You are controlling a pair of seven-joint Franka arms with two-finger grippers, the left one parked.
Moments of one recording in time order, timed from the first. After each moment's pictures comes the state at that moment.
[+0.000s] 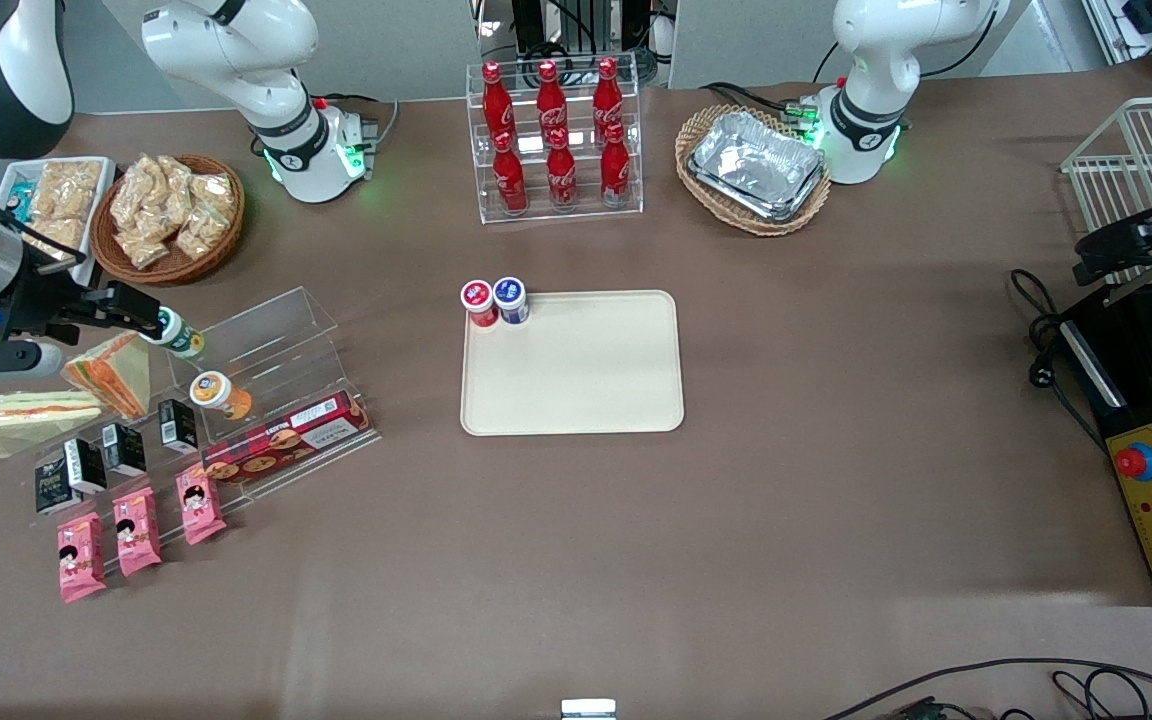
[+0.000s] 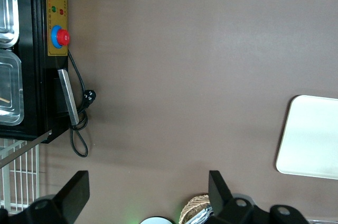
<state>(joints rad) 0.08 0.03 -0.05 -1.60 -0.01 1.55 0.02</state>
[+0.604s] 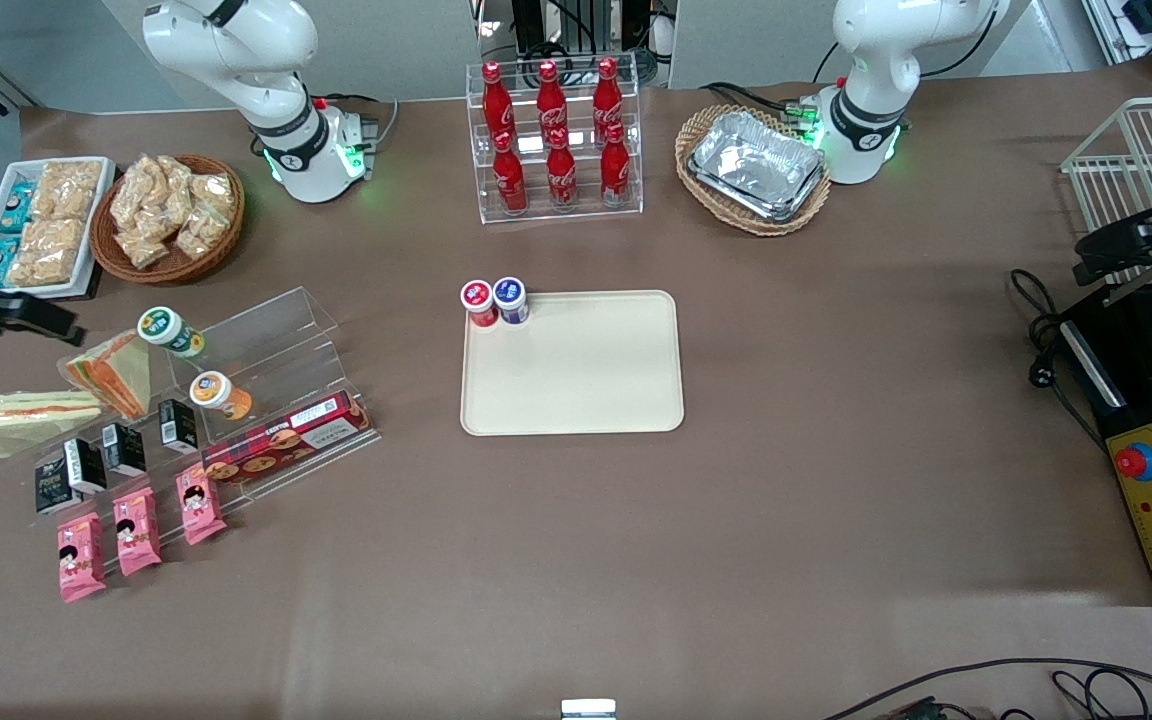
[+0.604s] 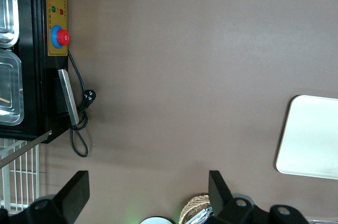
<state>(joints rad) -0.04 0.02 -0.11 -1.59 -0.01 1.55 0.10</state>
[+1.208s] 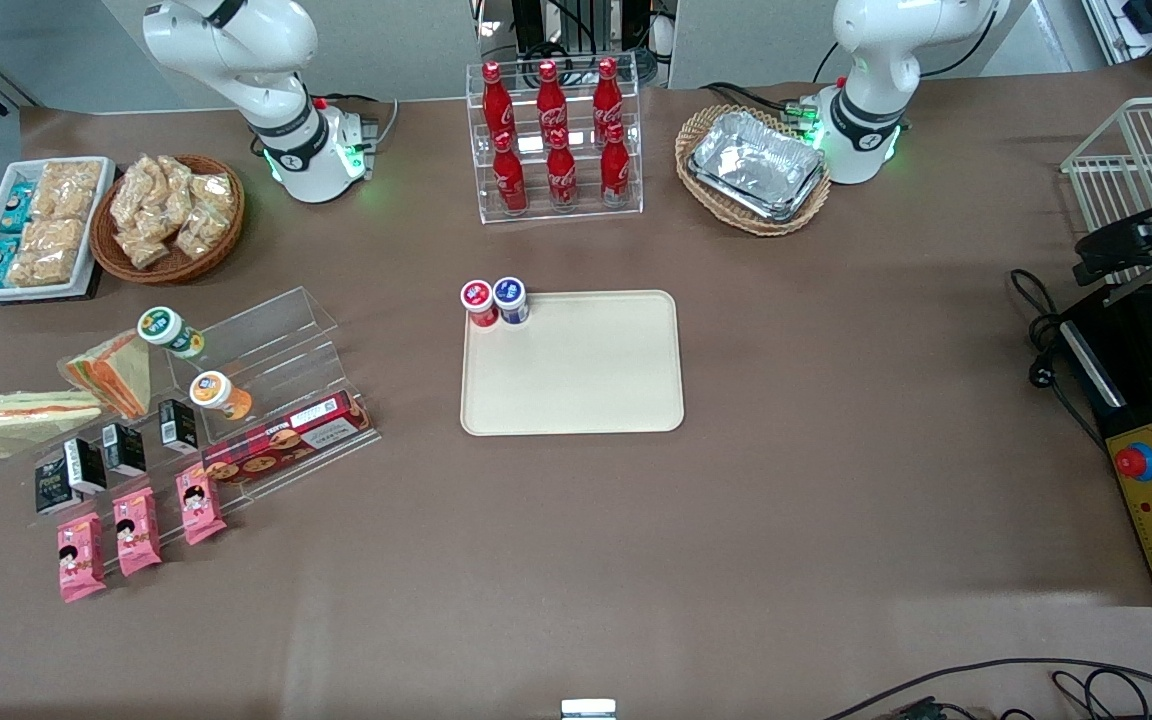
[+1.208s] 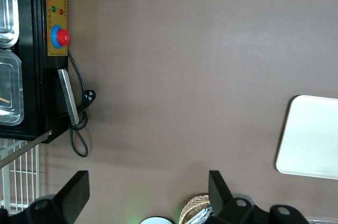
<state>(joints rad) -0.05 0.04 -0.23 -1.59 -0.01 1.62 0.68</state>
